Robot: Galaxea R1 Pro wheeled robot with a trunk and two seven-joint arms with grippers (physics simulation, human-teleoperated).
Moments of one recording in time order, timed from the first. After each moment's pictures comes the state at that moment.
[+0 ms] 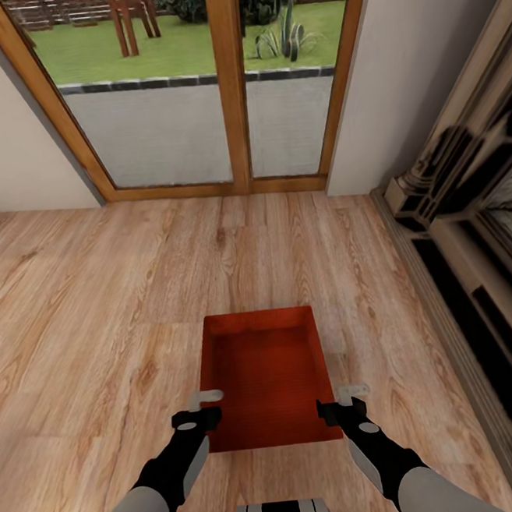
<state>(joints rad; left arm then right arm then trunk) -0.63 -0.11 -0.11 -0.49 0.06 0.18 0.29 -0.63 0.08 0.06 -0.34 -0.02 -0.08 -0.07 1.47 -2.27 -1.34</state>
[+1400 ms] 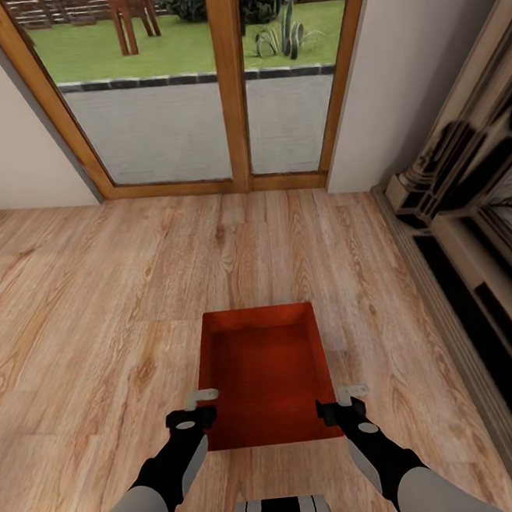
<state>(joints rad) -0.63 -0.10 -0.11 -0.50 0.06 0.18 0.35 -0.63 0.09 0.06 -0.34 -0.02 -0.08 -0.07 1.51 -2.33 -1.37</state>
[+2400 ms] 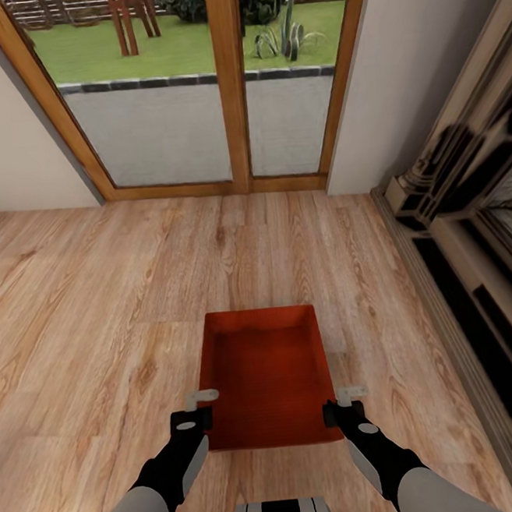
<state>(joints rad) -0.63 -0.10 -0.11 -0.49 0.07 0.17 0.35 -0.63 0.09 0.06 -0.33 -0.02 -0.08 -0.07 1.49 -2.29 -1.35</state>
